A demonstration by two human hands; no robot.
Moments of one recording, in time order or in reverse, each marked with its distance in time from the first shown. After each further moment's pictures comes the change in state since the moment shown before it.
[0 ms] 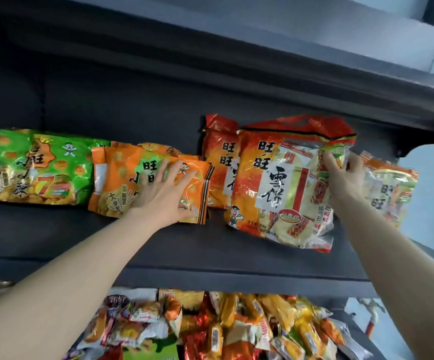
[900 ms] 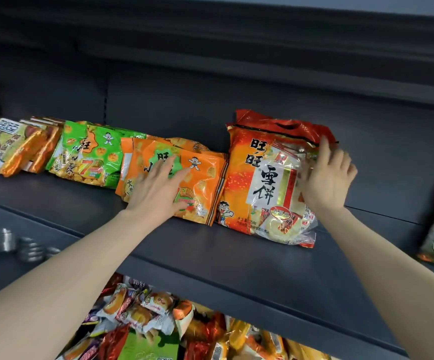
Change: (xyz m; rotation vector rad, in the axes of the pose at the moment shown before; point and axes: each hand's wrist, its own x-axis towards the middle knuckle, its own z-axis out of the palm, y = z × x) left_hand -0.018 0.020 0.007 0.098 0.122 -0.304; right_hand 0.056 0.073 0.101 -0.746 -0.028 -0.832
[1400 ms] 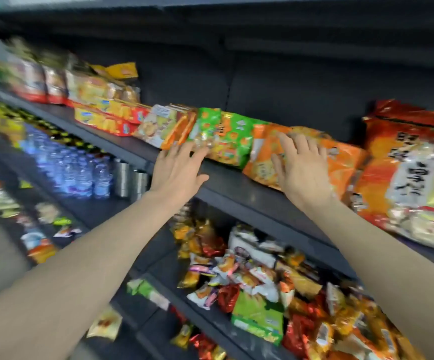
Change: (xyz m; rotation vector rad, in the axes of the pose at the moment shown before) left_hand -0.140 -0.194 -0.089 0.159 0.063 -0.219; right_hand -0.099 -0.311 -0.036 0.308 -0.076 -0.549
